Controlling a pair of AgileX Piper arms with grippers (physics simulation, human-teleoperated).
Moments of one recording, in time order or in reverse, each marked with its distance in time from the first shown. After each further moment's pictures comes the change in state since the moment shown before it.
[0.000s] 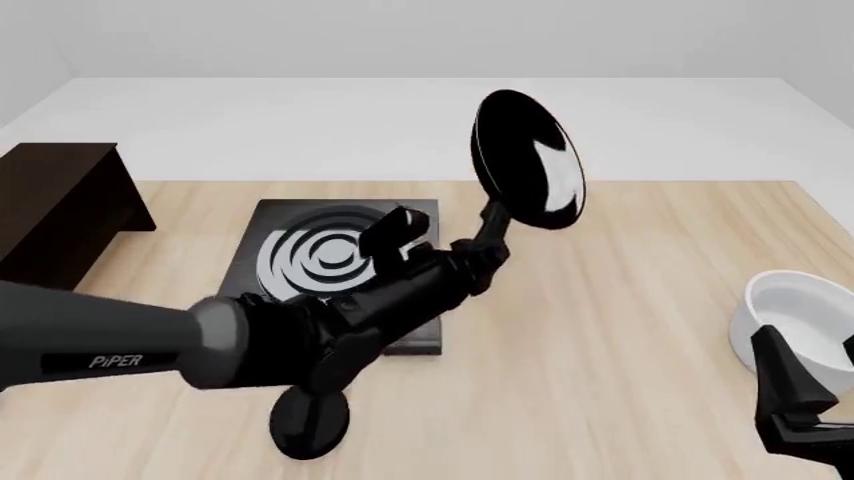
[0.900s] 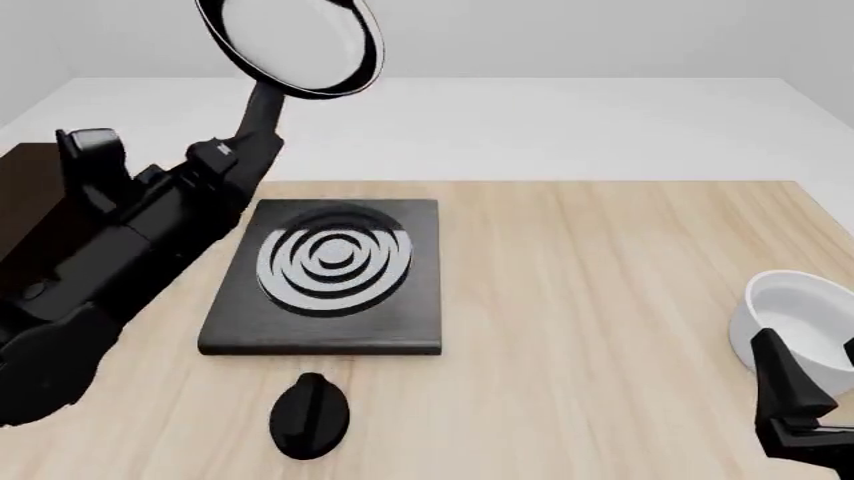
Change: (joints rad) left arm 0.361 -0.679 0.312 0.096 -0.008; right arm 0.001 -0.020 0.004 0.016 -0.016
